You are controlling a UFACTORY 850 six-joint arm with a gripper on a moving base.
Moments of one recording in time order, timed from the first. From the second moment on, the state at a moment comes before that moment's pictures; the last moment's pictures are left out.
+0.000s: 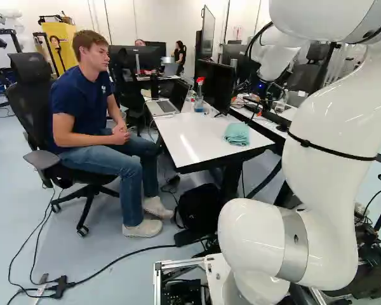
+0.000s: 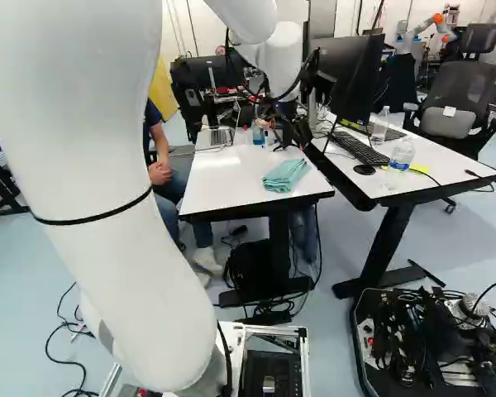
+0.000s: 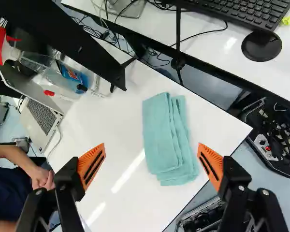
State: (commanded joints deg) arm -24.5 -8.9 -67.2 23.6 -28.0 0.0
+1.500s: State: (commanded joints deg) arm -17.7 -3.9 -61.8 23.6 -28.0 0.0
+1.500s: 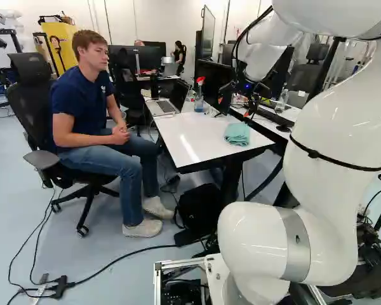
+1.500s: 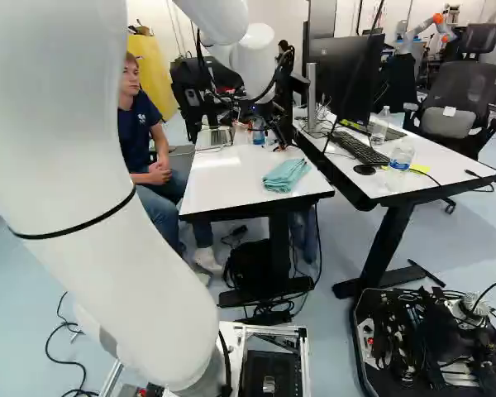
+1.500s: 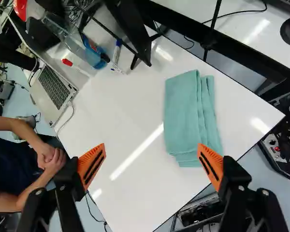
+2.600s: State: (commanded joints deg) arm -15.6 -1.7 -56.9 21.9 -22.4 0.0
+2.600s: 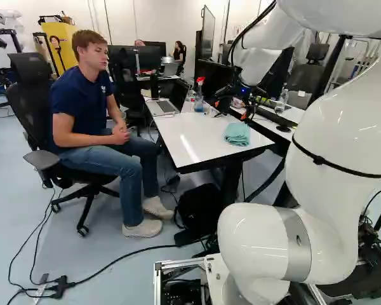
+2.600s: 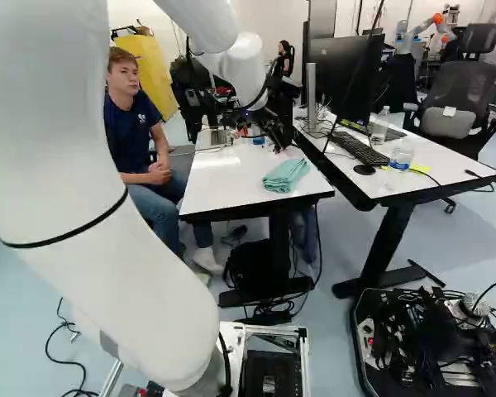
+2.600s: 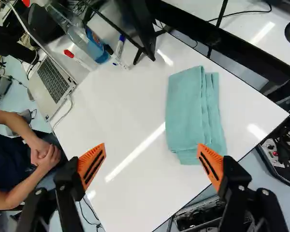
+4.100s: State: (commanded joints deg) arm -7.4 7.6 -29.7 10.4 15.5 0.0
